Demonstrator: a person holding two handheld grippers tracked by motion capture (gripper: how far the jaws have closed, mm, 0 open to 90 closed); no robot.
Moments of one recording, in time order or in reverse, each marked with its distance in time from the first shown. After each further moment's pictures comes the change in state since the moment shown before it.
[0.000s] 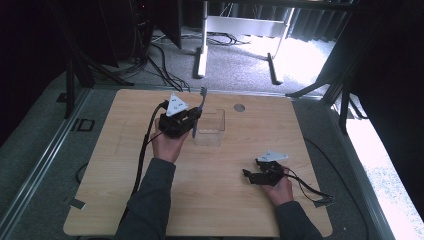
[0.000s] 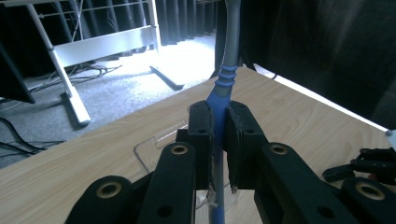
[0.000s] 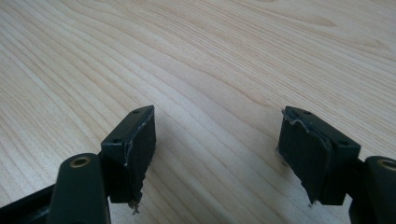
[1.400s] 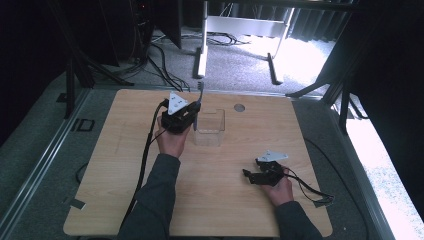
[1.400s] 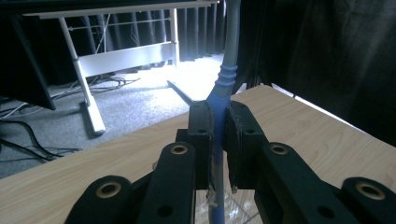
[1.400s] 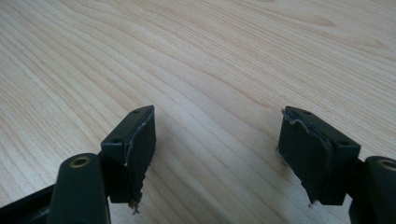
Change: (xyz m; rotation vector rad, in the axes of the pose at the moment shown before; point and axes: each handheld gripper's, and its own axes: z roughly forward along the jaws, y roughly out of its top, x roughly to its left) left arm 0.011 -0.009 0.023 -0.081 0.072 -0.043; right arm 0.000 0.000 0.000 0.000 -0.001 0.000
